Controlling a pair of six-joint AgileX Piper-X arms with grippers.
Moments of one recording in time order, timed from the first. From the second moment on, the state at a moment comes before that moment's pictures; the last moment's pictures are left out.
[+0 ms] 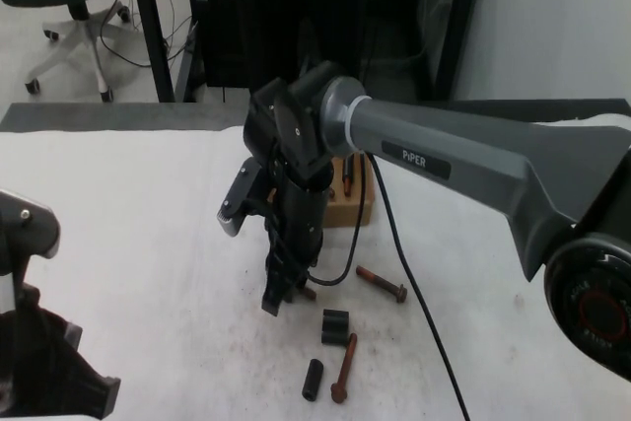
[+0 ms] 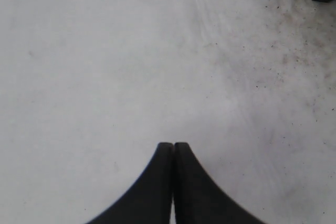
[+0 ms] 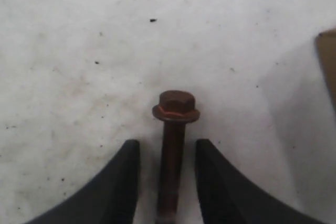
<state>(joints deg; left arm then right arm) -13.5 39.2 -30.1 47.6 -5.1 7.3 40.7 131.3 -107.6 61.1 -2.6 -28.8</state>
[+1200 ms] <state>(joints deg) -13.5 39.2 -30.1 48.9 -5.1 7.7 41.4 132.1 -107.8 58.0 -2.1 -27.7</state>
